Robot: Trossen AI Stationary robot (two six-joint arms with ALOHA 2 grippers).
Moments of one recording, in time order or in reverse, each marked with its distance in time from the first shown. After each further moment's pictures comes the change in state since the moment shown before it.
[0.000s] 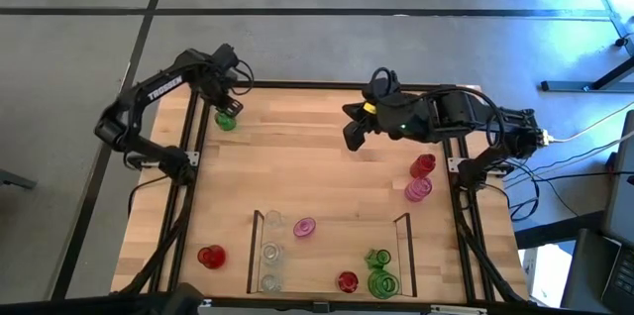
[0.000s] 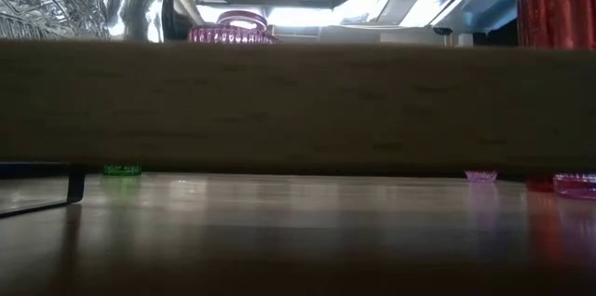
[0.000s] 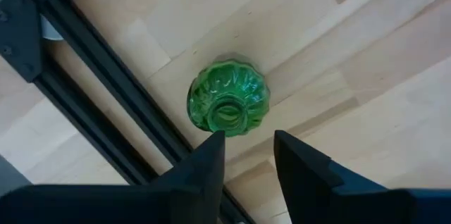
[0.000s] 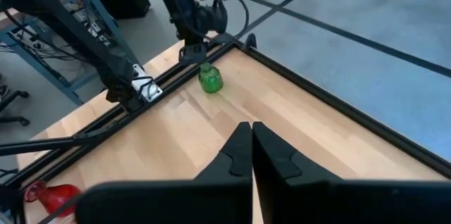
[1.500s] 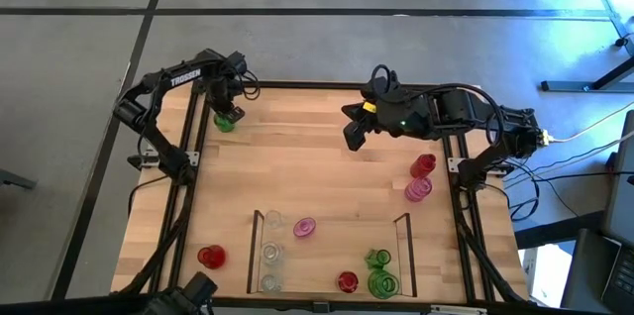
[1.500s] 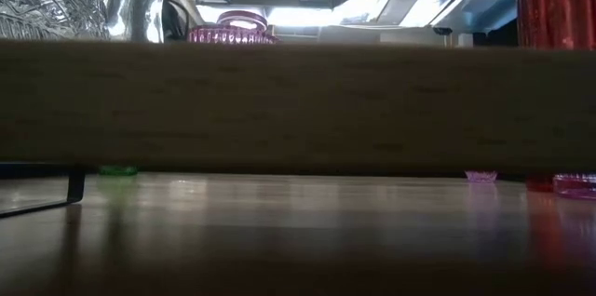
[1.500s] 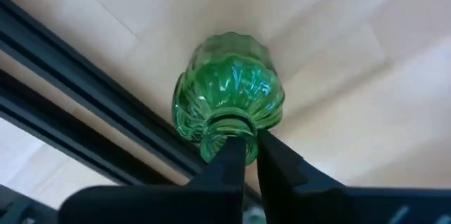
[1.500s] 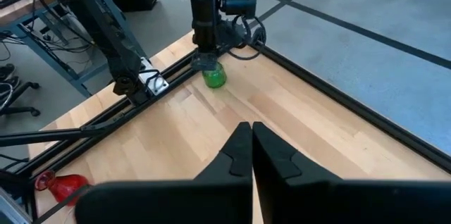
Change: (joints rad) left arm 0.019 0.207 0.000 -0.061 0.024 0.133; right arm -0.012 0.000 0.000 -0.001 -0.053 -0.014
